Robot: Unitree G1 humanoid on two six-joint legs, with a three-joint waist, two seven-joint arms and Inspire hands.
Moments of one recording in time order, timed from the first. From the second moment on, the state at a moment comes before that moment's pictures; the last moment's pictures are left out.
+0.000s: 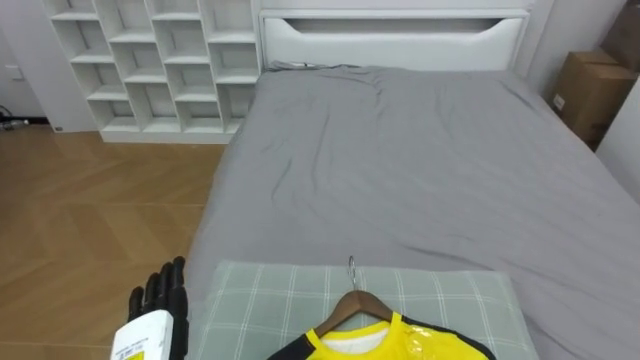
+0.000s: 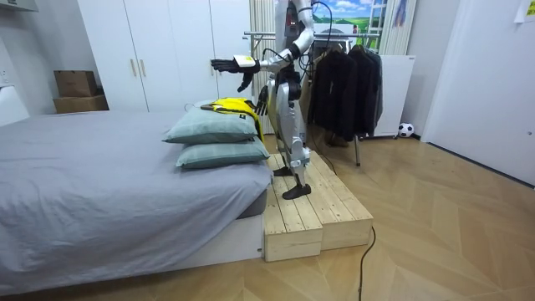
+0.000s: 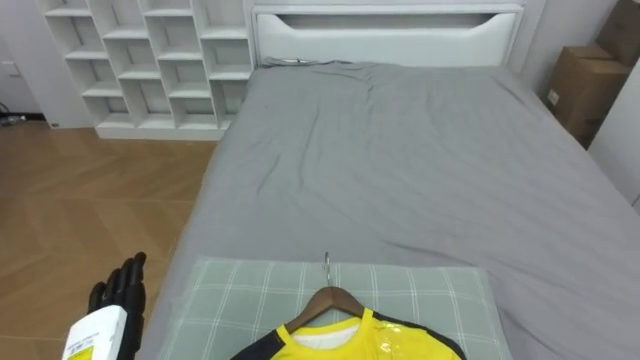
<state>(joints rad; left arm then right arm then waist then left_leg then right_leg) 0.22 0.22 -0.10 0.40 0.88 -0.11 0.61 0.11 -0.22 0.05 1.24 0.35 -0.05 0.28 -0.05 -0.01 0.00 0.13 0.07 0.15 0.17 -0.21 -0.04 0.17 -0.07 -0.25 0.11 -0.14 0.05</state>
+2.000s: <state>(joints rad) 0.05 0.20 -0.24 0.47 1.00 -0.02 0.50 0.07 -0.22 0.11 1.24 0.39 -0.05 0.28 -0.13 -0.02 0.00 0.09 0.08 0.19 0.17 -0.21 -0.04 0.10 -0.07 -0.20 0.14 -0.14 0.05</state>
